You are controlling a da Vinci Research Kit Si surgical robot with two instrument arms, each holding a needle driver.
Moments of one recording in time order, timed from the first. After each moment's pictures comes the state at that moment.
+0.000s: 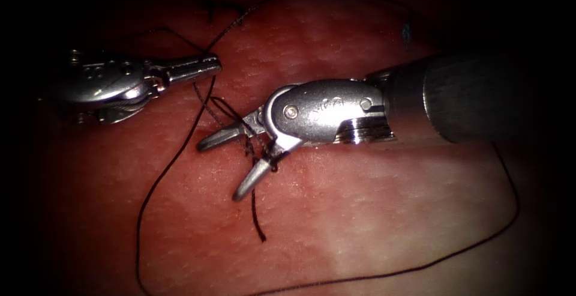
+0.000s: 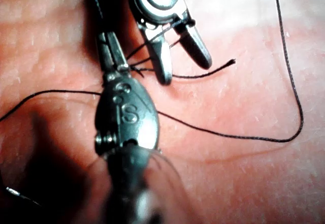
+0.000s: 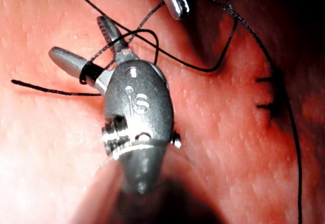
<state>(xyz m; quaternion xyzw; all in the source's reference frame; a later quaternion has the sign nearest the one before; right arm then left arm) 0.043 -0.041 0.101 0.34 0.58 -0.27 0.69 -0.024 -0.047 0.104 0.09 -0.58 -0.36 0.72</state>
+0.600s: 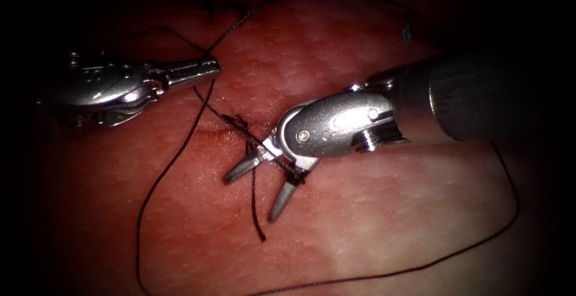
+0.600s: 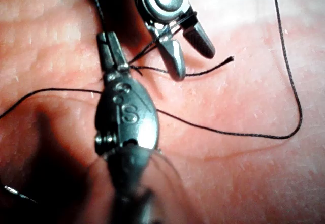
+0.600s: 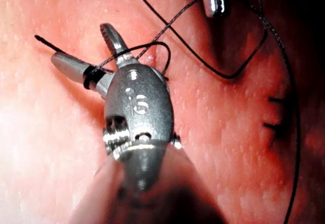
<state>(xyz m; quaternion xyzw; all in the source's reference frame) 0.041 -0.042 0.102 0.33 0.53 -0.37 0.68 -0.024 -0.048 0.105 0.09 -0.59 -0.35 0.72</state>
